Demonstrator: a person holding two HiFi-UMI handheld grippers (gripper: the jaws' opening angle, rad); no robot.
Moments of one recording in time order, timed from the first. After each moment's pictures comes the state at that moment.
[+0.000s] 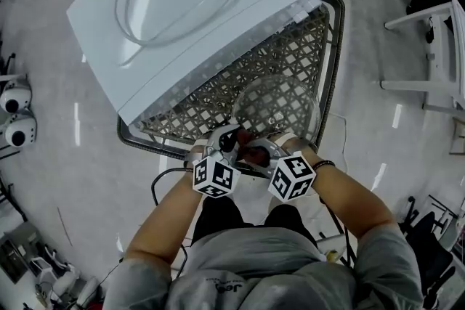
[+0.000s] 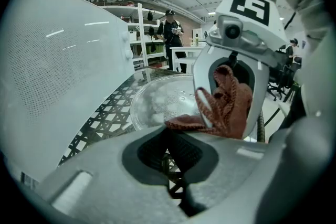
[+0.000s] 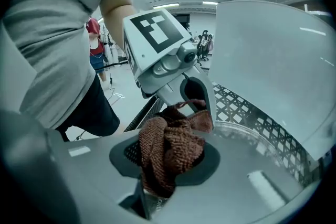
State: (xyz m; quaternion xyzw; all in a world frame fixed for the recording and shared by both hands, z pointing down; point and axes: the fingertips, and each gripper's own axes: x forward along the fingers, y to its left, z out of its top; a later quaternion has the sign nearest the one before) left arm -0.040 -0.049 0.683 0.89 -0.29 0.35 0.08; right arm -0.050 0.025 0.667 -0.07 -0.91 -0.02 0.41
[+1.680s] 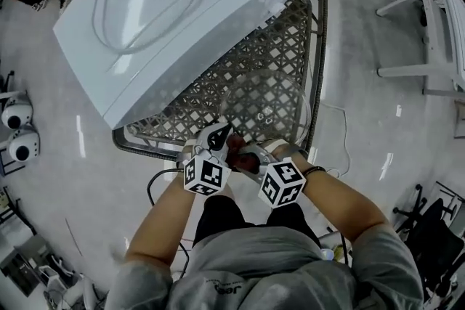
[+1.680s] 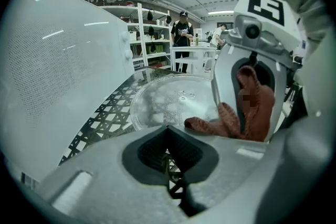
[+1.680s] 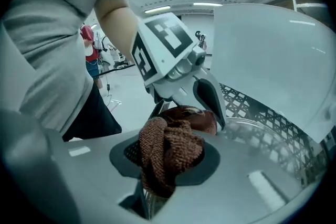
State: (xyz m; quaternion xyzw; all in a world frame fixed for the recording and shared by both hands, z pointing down) left arm -0.037 -0.048 0.680 0.88 -0.30 0.35 0.08; right arm -0.048 0.051 0.659 -0.04 -0.92 0.02 0.39
